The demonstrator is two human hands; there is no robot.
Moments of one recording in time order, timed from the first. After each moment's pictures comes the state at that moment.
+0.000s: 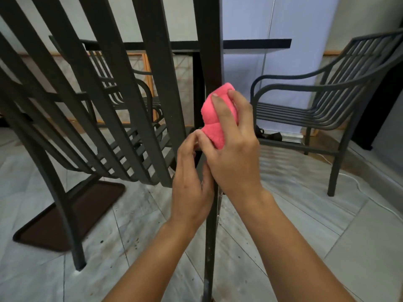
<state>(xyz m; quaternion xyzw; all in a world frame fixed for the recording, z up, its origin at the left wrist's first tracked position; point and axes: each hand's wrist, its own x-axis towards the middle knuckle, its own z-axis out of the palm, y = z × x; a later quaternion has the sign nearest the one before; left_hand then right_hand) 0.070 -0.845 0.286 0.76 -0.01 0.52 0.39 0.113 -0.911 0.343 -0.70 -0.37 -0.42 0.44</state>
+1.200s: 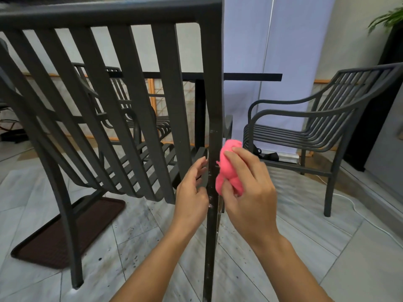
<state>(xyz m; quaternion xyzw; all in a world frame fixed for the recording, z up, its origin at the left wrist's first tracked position) 0.066 -0.838 0.302 0.73 0.03 0.36 0.58 0.088 -0.952 0.326 -0.72 -0.36 -0.44 0.39</state>
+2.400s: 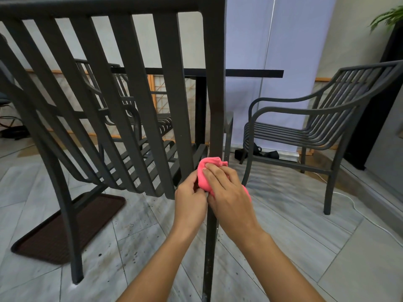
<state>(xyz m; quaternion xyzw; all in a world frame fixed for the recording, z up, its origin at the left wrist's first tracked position) 0.055 -0.846 0.296 0.72 0.10 0.35 0.59 0.109 -0.925 0.285 -0.78 -0.43 -0.40 0.21</state>
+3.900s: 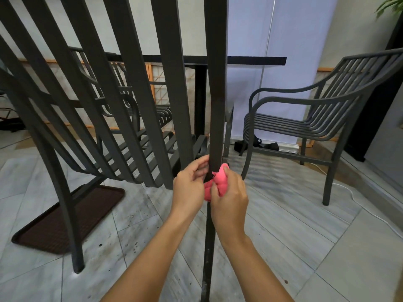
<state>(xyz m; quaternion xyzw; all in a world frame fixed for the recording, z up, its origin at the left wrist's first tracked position) 0.061 -0.840 0.295 0.70 0.09 0.31 0.63 0.103 -0.905 0.245 -0.77 -0.22 -0.31 0.51</state>
